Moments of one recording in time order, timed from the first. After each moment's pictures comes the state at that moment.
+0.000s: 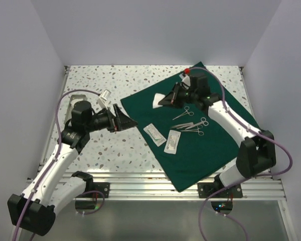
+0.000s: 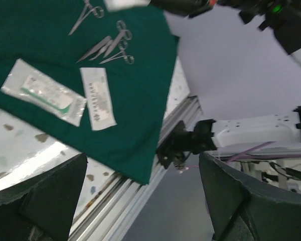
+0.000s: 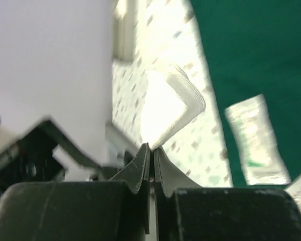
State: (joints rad) left arm -0.30 0.94 0.79 -0.31 0.72 -0.69; right arm 0.32 1.59 1.26 -0.29 -0.54 0.85
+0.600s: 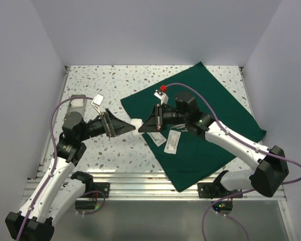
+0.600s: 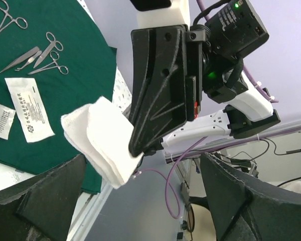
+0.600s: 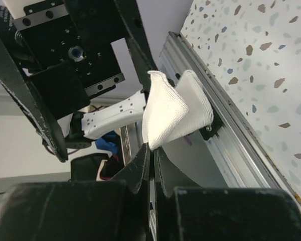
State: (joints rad) left arm -0.30 0.71 0.65 -0.01 0.84 -1.02; right arm 0.73 1.32 1.05 -0.08 -0.71 0.99
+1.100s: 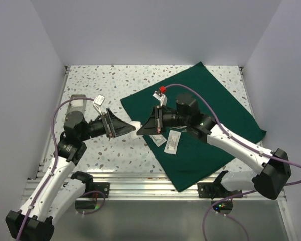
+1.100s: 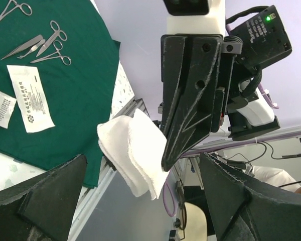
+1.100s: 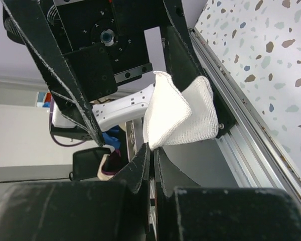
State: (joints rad) left arm -0.30 0.71 0.65 -0.05 0.84 -1.04; right arm 0.79 1.28 1.05 -0.05 -0.70 1.02
